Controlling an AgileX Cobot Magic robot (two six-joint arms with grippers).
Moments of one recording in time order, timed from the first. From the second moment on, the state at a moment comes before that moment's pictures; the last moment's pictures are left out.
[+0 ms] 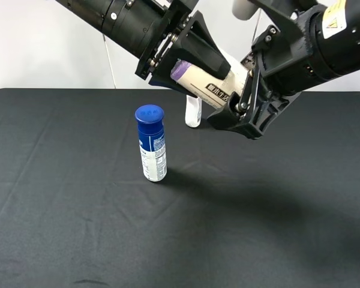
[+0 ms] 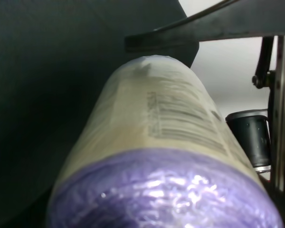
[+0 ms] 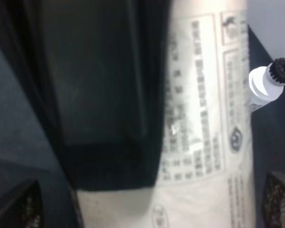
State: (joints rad) left arm -0.52 1.79 -1.42 -1.02 1.01 0.56; right arm 0.74 1.23 -0.96 0.02 0.58 -0.39
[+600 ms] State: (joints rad) left arm -0.52 1.79 -1.42 -1.02 1.01 0.56; right arm 0.74 1.23 -0.96 0.11 0.56 -0.43
